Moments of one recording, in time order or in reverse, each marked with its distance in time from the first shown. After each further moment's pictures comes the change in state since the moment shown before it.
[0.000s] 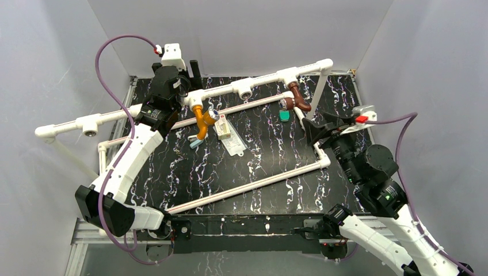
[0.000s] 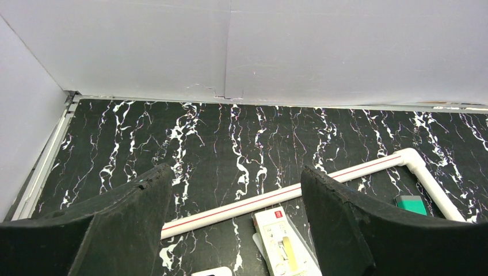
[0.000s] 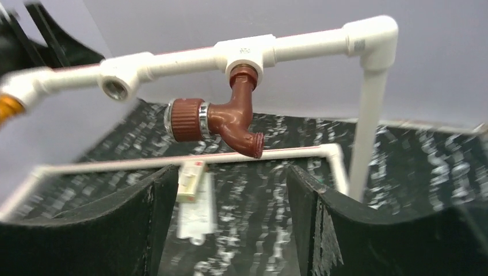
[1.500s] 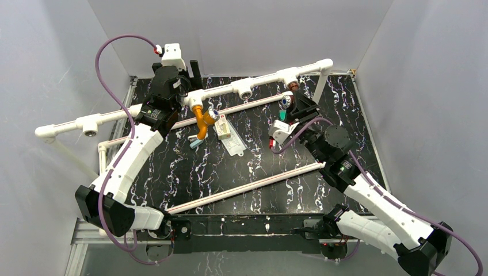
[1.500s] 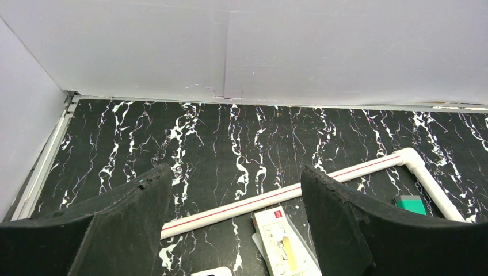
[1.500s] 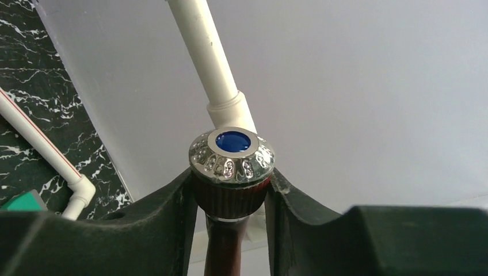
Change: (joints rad) left arm 0.000 0.000 0.000 0.000 0.003 0.000; right arm 0.002 0.309 -0.121 0.466 -0.238 -1.571
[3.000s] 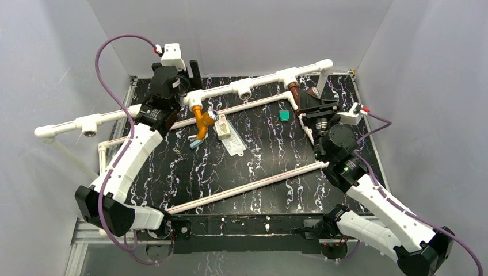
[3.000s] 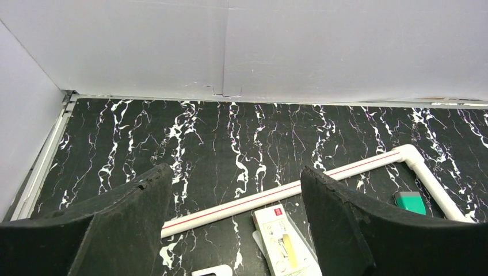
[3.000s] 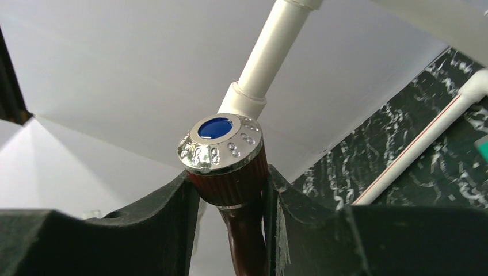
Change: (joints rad) left arm 0.006 0.000 0.003 -0.010 0.017 0.001; right arm -0.019 -0.009 0.011 -0.001 0.529 2.319
